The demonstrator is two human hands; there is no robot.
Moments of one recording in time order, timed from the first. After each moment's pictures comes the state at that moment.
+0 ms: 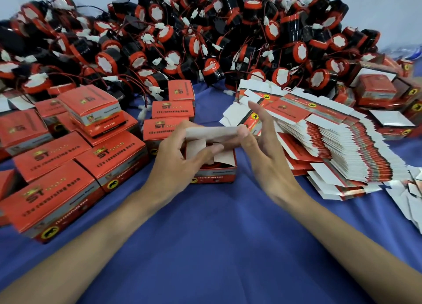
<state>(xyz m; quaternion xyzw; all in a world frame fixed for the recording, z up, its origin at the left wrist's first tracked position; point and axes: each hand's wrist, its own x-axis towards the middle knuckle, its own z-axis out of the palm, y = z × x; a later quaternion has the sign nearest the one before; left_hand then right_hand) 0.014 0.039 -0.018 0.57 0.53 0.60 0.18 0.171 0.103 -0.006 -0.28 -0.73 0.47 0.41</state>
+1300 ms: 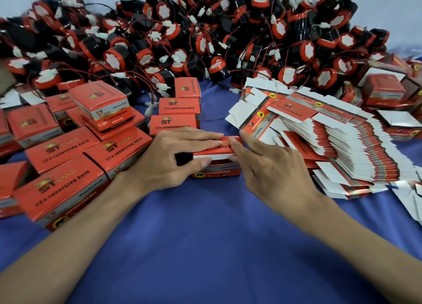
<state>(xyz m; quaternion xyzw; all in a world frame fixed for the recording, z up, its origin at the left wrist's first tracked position) -0.026 0.036 -0.016 0.78 0.46 0.42 0.04 0.183 0.090 -0.005 -0.24 -0.89 -0.16 0.35</state>
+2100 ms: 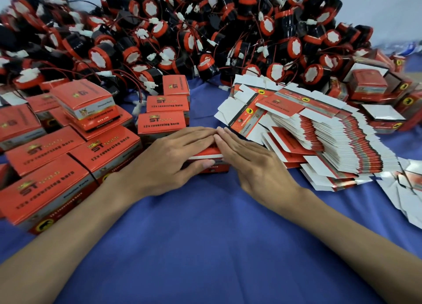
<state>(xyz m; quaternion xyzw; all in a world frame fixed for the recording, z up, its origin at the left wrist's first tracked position) -0.014 0.038 -0.018 0.82 0.50 0.26 -0.06 0.190 0.104 -0.021 -0.14 -0.93 -0.06 0.32</state>
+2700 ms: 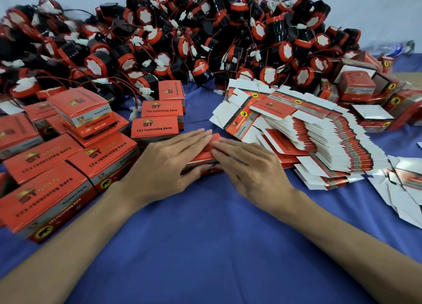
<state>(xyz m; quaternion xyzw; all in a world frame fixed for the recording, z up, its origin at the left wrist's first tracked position) -0.008 0.035 -0.020 0.81 0.50 0.27 -0.18 0.192 0.098 -0.021 -0.14 -0.90 -0.12 0.39</state>
